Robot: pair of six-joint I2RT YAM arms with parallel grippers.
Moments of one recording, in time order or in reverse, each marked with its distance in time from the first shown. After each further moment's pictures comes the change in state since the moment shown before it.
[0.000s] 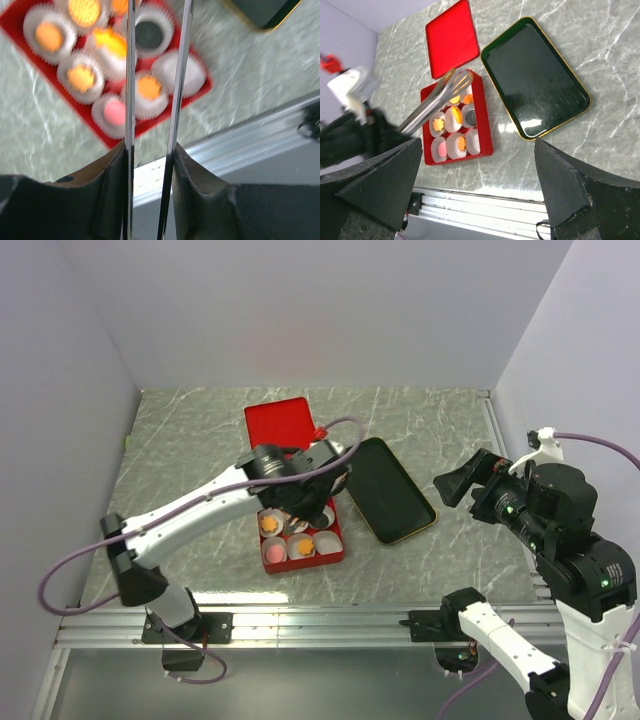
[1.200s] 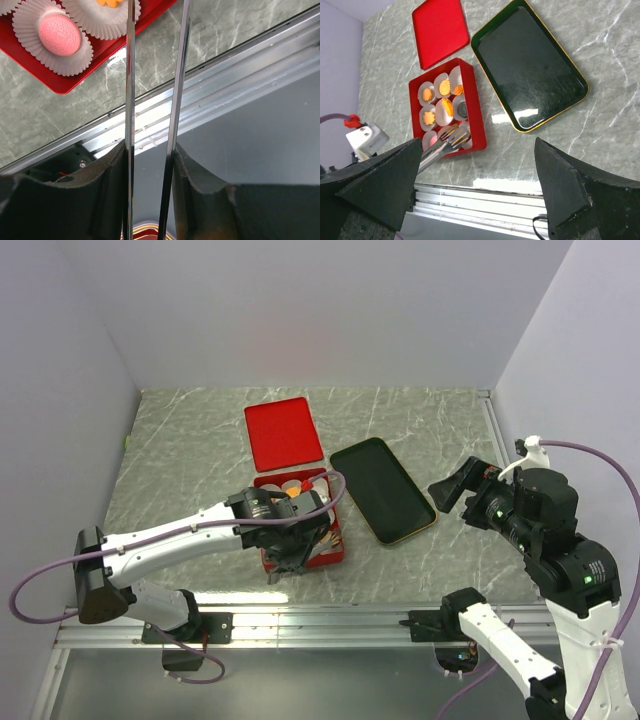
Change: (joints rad) left arm -0.103 -0.259 -0.476 0.098 0.214 -0.159; right arm 0.000 -0.045 -0.130 0.028 -0.002 0.013
